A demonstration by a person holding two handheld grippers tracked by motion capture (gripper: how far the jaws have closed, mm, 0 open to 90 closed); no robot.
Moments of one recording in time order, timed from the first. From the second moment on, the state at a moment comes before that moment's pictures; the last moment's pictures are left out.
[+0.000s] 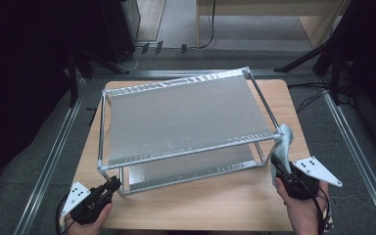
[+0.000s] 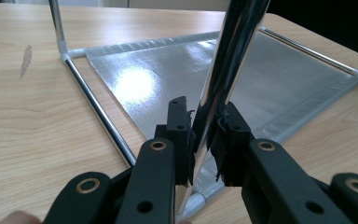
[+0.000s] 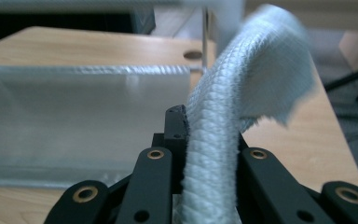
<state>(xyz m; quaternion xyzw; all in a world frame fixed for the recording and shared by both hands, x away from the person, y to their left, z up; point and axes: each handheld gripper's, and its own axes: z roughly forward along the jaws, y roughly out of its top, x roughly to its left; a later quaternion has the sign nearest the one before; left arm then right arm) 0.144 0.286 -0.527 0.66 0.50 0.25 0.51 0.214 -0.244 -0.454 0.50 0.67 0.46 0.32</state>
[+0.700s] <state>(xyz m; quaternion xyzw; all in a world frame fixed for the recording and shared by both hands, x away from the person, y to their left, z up) 0.144 0.286 -0.527 0.66 0.49 0.25 0.51 0.232 -0.177 -0.521 0.42 0.79 0.39 0.22</state>
